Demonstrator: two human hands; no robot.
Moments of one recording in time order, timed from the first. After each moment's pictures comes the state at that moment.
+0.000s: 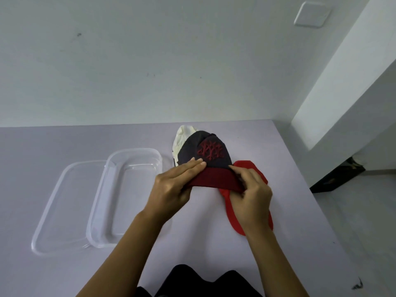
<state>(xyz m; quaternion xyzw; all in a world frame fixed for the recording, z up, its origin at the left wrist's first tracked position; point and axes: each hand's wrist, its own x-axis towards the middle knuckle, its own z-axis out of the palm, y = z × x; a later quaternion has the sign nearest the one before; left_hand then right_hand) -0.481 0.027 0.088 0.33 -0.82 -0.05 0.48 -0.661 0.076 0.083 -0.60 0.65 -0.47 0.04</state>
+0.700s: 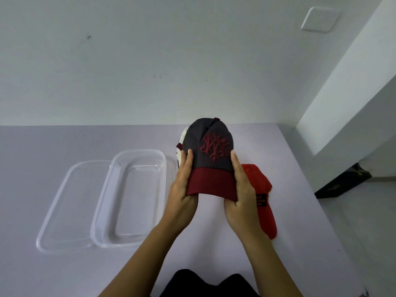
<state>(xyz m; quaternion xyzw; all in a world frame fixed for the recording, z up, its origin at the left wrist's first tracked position) -0.502 0.051 0.093 0.45 -0.65 -0.41 0.45 -0.638 0.072 0.083 -0.61 0.56 -0.51 0.22</state>
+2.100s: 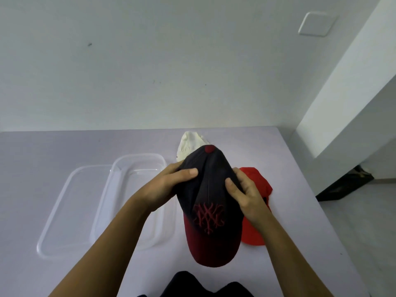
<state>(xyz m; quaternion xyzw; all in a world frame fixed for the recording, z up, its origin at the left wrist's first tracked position) -0.462 0.009 0.133 0.33 -0.55 -0.72 0.29 -0.666 0.064 0.108 -0.52 0.46 -0.49 0.54</state>
